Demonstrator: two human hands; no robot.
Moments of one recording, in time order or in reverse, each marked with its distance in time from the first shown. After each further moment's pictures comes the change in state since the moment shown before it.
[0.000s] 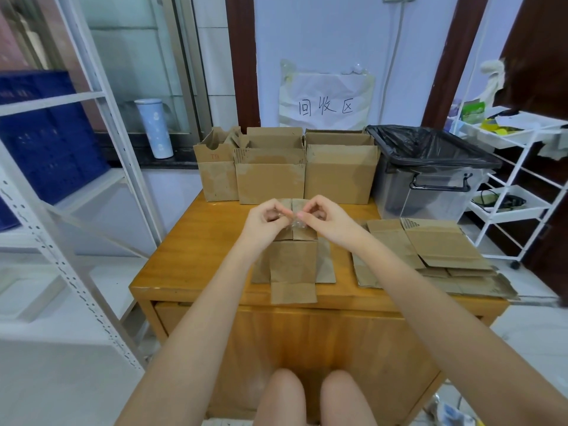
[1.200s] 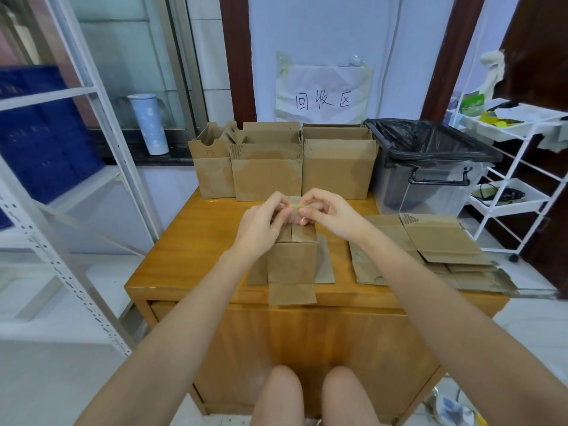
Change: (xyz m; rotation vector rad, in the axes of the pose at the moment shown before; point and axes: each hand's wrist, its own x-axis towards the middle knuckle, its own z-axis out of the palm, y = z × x) left_hand 0.003 -0.009 0.000 0.570 0.029 0.358; right_hand 0.005 0.011 -0.015 0.080 -0.108 -0.119
